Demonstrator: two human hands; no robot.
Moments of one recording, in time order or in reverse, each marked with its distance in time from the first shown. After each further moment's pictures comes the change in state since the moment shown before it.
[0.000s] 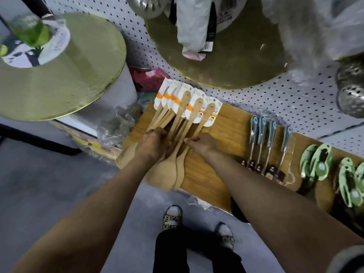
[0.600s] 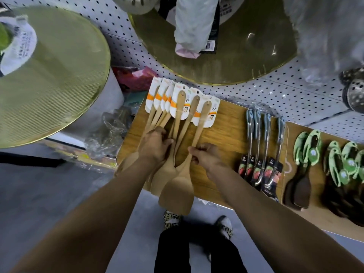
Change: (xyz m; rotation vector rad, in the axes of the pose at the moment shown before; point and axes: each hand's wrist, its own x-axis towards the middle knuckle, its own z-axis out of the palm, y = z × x) left_hand 0.049 -0.012 0.018 -0.095 -0.020 0.013; right_hand -0.028 0.001 0.020 0.569 0.166 0.247
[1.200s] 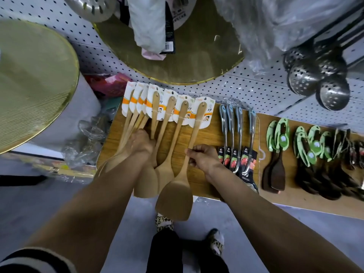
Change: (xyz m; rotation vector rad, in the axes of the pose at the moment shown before) left_hand -0.001 0.049 0.013 0.074 0.005 -0.266; right_hand -0.031 0.015 -0.059 0.087 0.033 -0.016
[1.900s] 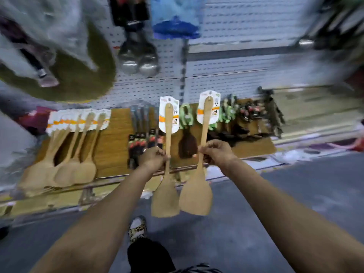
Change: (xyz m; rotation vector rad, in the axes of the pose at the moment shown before) left_hand -0.340 0.136 0.162 -0.376 -0.334 0.346; right_hand -0.171 0.157 -0.361 0.272 0.142 -0.275
